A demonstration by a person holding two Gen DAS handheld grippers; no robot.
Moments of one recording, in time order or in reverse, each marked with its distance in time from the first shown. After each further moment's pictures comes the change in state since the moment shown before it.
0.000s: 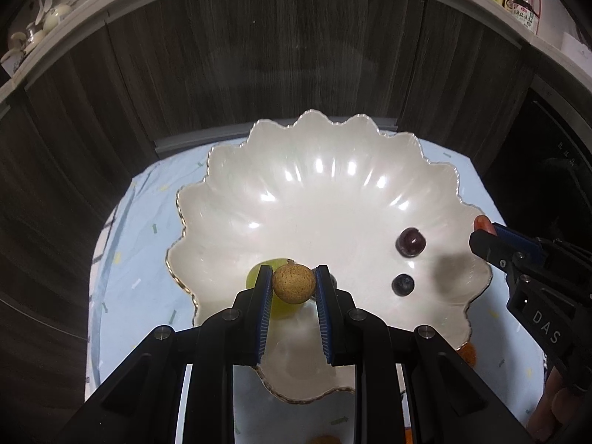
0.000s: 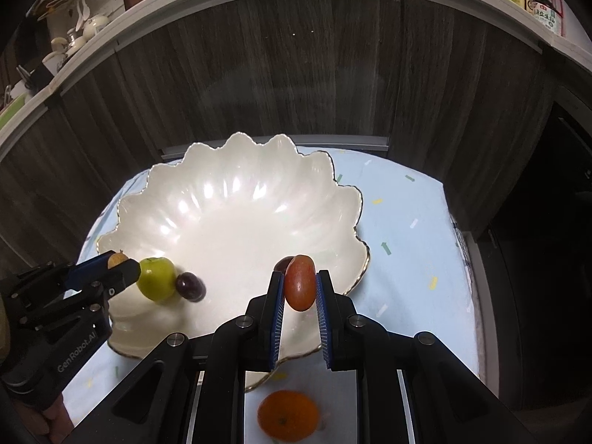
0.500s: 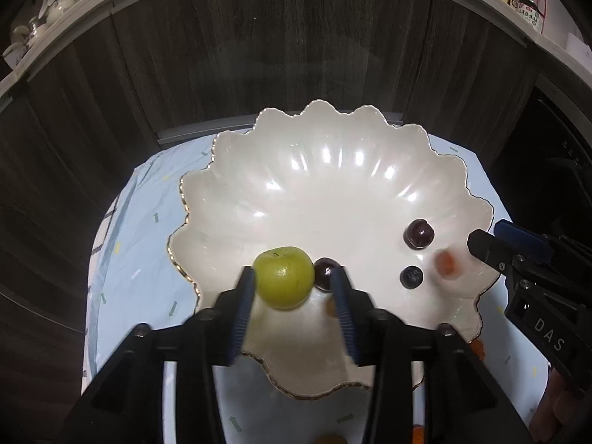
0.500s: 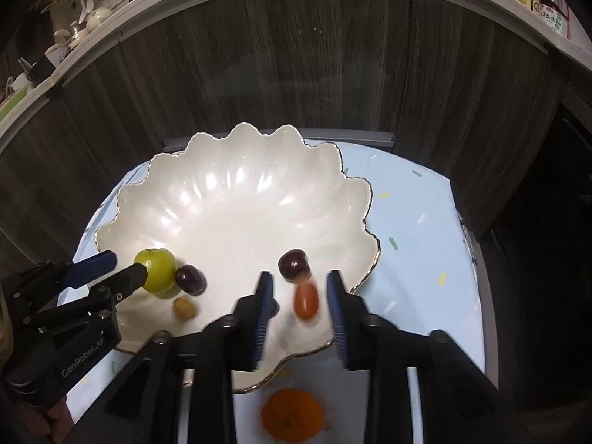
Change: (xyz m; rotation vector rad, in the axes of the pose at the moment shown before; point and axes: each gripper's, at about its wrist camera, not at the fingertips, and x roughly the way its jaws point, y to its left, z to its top) left arm 0.002 0.004 -0.006 -0.018 0.001 0.012; right arm 0.005 0.004 -0.005 -0.015 0.006 -0.002
